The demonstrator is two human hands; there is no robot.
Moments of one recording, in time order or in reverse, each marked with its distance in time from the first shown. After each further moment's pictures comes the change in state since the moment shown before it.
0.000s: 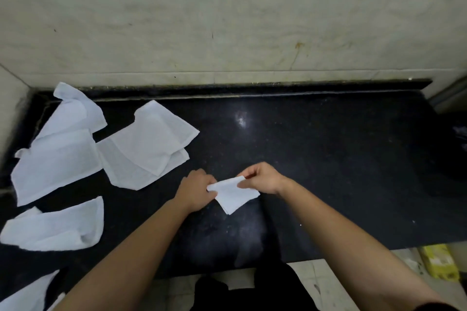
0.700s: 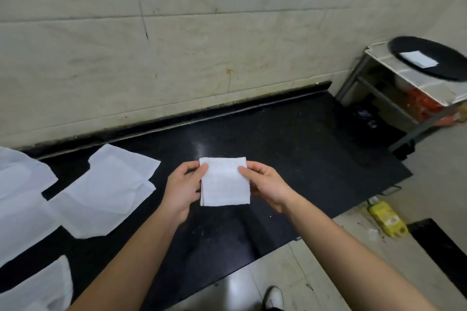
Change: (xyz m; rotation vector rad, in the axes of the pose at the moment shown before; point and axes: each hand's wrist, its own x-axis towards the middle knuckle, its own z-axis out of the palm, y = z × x) left_hand -0.057 0.091 -0.059 -1.285 0.063 -0.021; right_hand -0.135 -0.009 0.000 0.677 0.376 -0.184
